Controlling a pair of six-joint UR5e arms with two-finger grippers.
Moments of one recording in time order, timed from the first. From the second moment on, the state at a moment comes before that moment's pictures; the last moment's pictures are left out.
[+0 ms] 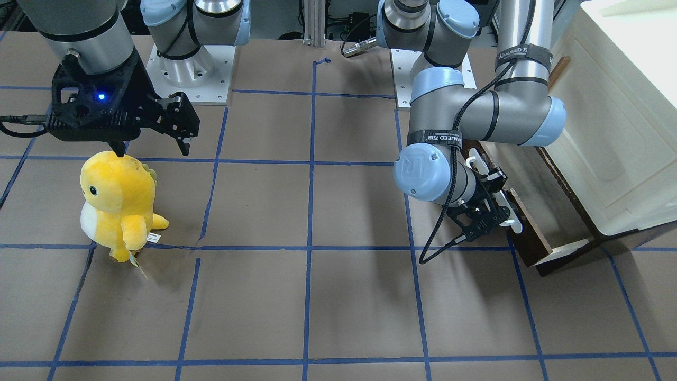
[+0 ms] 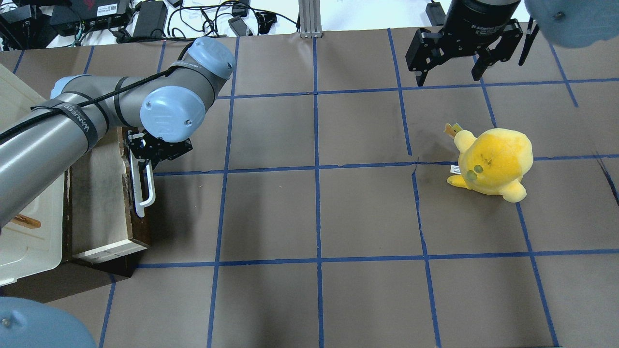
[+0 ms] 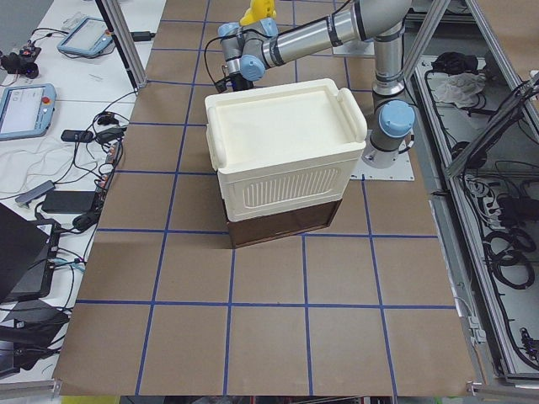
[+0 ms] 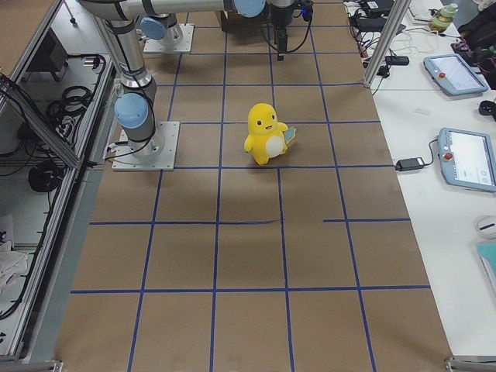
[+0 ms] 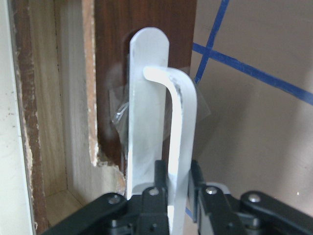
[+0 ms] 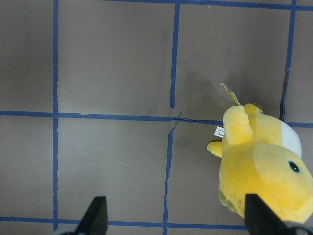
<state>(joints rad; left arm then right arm) -1.68 -1.93 -1.69 -1.51 2.26 -0.66 1.60 -1.48 1.44 -1.57 -1.58 -0.02</state>
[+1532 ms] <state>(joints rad) -1.74 -1.97 -1.62 -1.53 2.24 -0.68 1.60 -1.48 1.44 -1.57 -1.58 -0.02</state>
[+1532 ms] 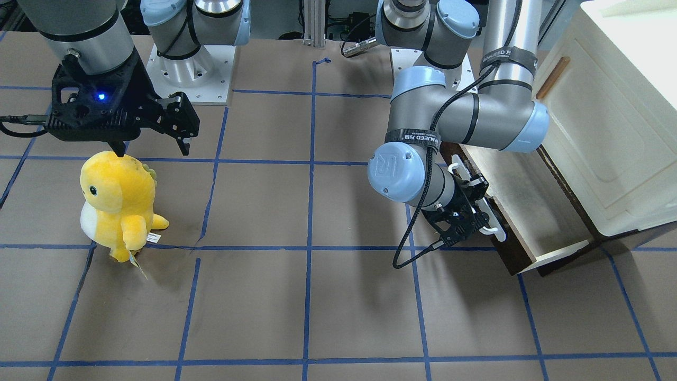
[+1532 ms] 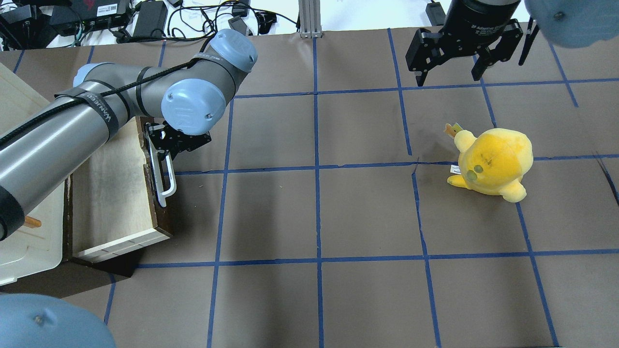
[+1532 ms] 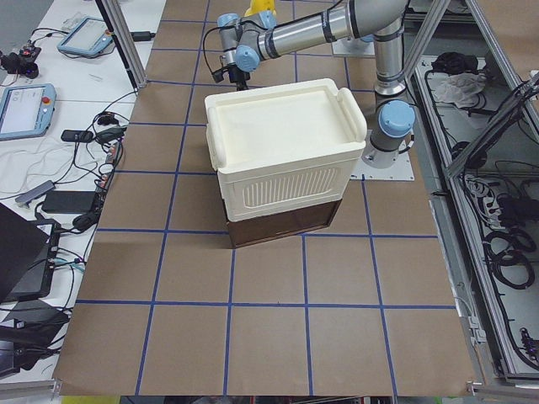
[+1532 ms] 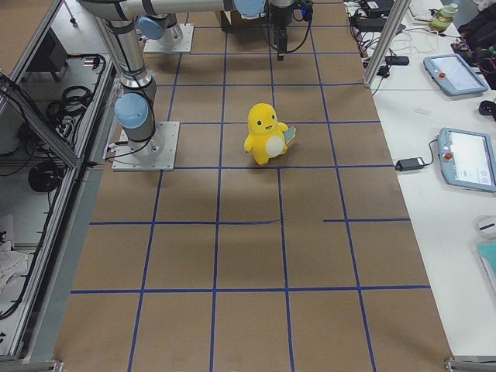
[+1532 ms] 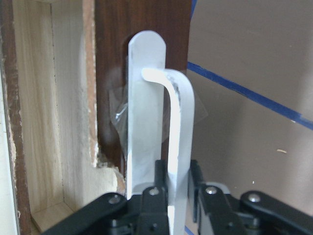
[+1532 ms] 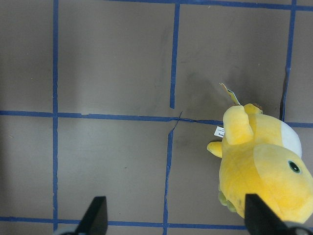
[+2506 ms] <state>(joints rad) -1.76 -1.97 -1.62 -1.52 2.24 -0.68 1.60 -1.48 1.44 -1.57 -1.58 -0.02</state>
